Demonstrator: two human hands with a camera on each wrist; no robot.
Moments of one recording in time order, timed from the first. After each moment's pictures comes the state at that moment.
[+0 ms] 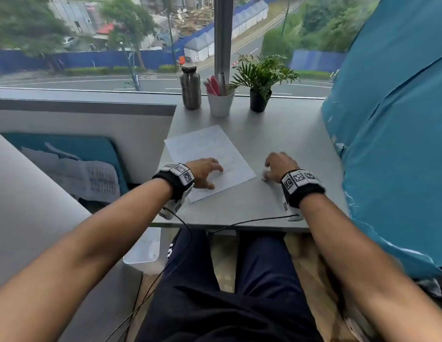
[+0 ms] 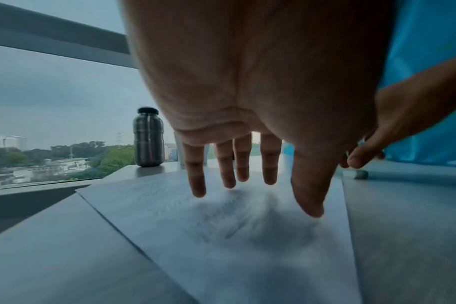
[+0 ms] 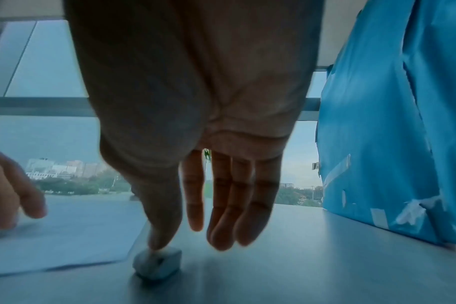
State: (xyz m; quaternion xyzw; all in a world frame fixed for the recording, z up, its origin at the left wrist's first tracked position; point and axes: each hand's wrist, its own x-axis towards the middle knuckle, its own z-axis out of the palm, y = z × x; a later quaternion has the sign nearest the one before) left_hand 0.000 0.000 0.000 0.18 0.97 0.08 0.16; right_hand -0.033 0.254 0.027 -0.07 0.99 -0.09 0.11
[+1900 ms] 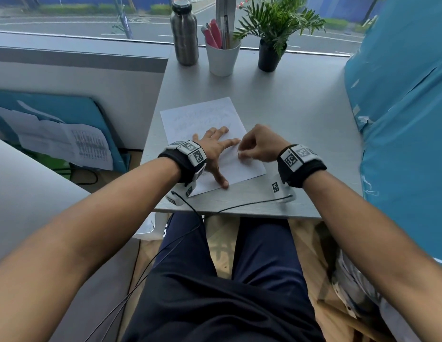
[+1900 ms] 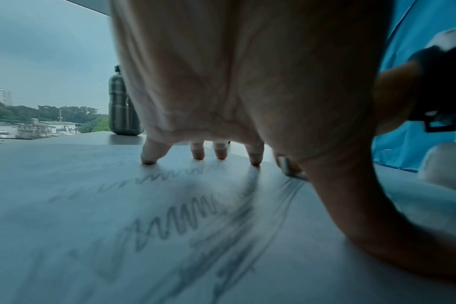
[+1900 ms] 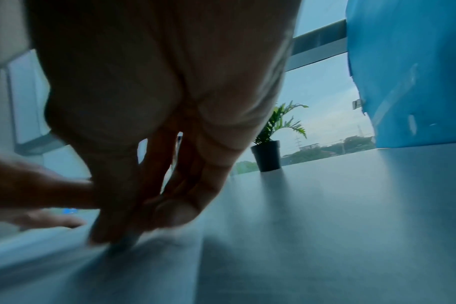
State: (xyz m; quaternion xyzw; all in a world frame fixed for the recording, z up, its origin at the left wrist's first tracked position) left_hand -0.014 0.029 -0.009 0.11 0.96 0.06 0.26; right_hand -0.062 0.216 0.005 -0.28 0.91 -0.23 0.19
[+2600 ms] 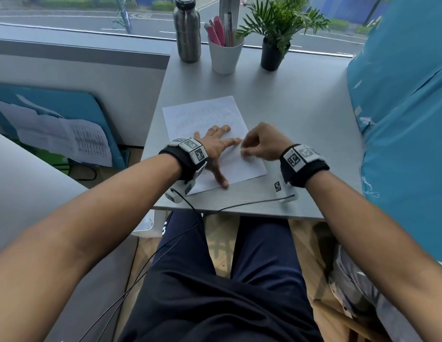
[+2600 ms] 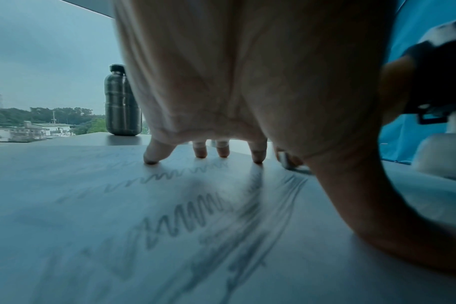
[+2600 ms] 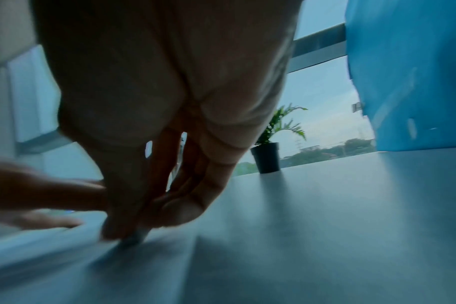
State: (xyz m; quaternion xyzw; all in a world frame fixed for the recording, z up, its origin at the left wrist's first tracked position) left_hand -0.012 0.030 -0.004 0.12 0.95 0.06 0.27; right_hand -0.062 0.219 0.006 -0.27 0.92 -0.23 0.17
